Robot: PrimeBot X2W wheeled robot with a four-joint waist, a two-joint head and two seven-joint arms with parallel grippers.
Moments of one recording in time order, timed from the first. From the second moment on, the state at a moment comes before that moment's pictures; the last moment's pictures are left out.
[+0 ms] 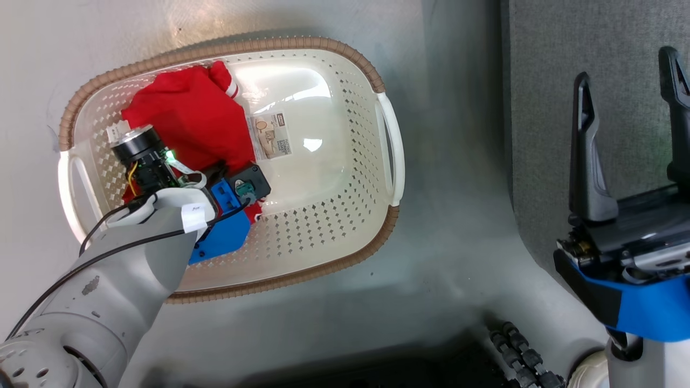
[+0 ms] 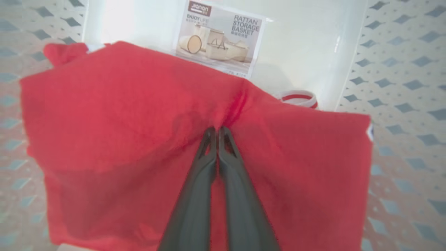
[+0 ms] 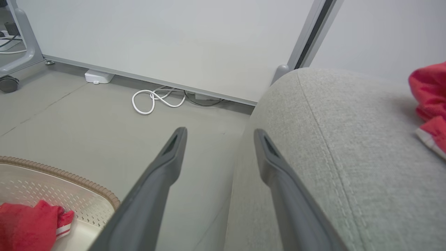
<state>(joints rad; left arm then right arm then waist) -1.05 0.21 -1.28 1.25 -0.18 -0.13 -0.05 -0.31 -0.06 0.02 -0.36 -0.14 0.13 -0.26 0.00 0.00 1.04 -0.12</state>
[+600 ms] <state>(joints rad) -1.04 0.14 -1.28 1.23 -0.18 -0.13 -0.19 -0.34 -0.05 0.02 -0.28 -0.10 0.13 -0.26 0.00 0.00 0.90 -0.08</state>
